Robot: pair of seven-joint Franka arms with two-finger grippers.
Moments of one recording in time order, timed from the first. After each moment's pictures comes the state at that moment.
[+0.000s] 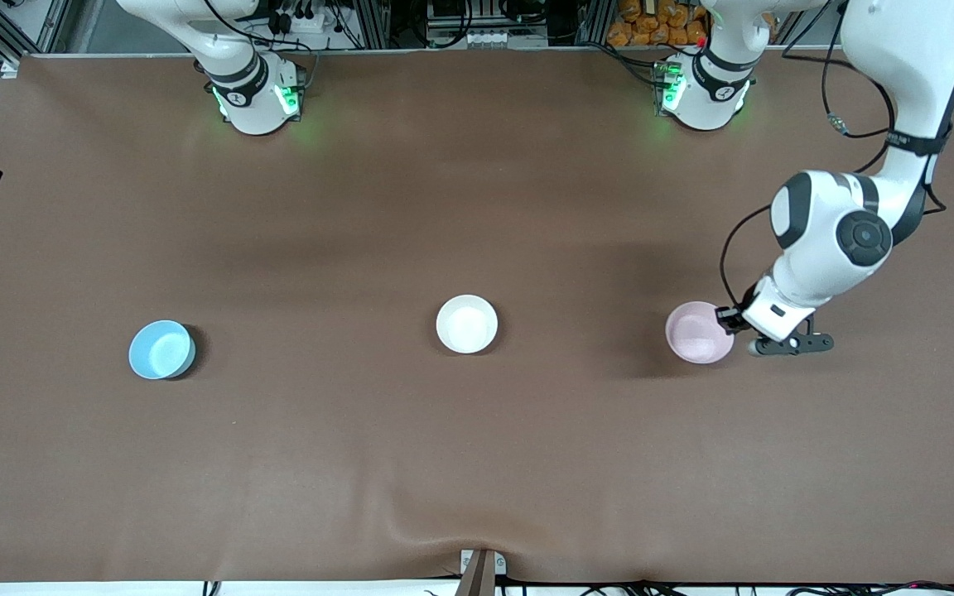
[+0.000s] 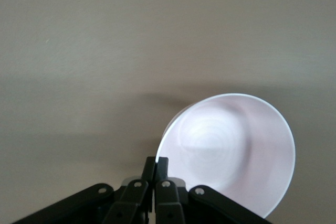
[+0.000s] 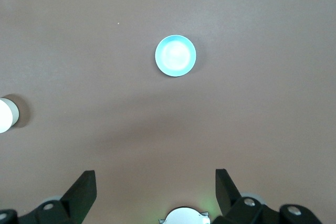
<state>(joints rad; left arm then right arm) 0.03 0.26 -0.19 -2.11 0.00 2.44 -0.18 -0.02 0.00 -0.14 -1.40 0.04 1.32 0.07</state>
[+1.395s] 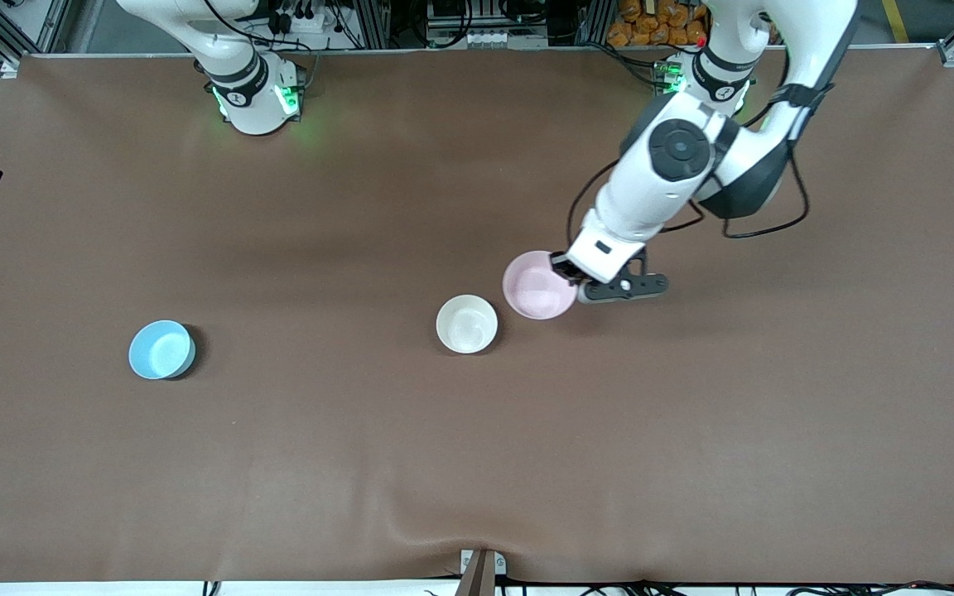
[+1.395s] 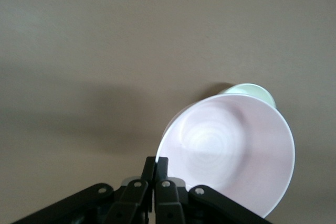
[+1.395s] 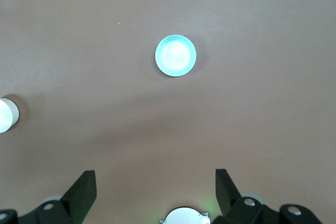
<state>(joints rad) -0.13 0.31 -0.52 -1.84 0.00 2.24 -0.82 -0.02 0.00 -0.14 -1.40 0.04 1.32 0.07</state>
